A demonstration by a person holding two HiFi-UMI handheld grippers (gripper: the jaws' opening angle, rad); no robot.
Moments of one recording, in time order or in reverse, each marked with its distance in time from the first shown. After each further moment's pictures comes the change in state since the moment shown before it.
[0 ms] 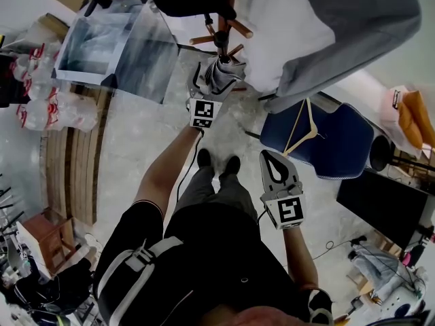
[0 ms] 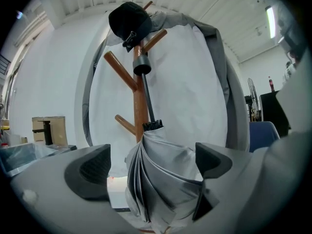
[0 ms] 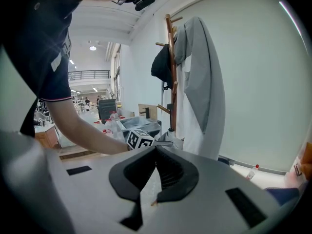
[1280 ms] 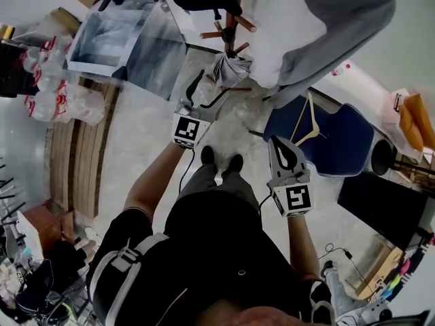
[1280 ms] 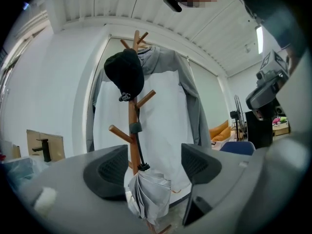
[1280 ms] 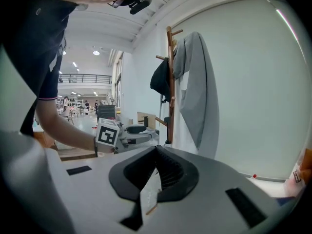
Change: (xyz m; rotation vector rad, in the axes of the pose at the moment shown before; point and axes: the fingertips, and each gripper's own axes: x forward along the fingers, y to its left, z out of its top) left arm -0.112 -0.011 0.111 0.005 -0.138 -0.114; right arm -0.015 -0.010 0.035 -0.020 -0.078 -0.018
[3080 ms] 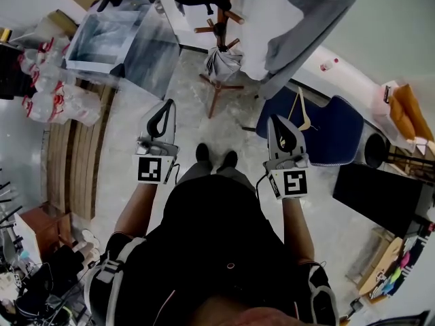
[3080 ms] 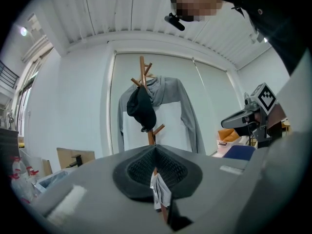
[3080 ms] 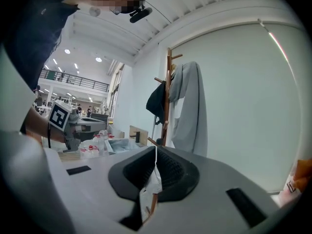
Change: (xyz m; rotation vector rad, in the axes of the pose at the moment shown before) left arm -0.150 0.007 0.111 0.004 -0.022 0.210; right arm -0.027 -0.008 0.057 -0.070 -0.191 -0.110
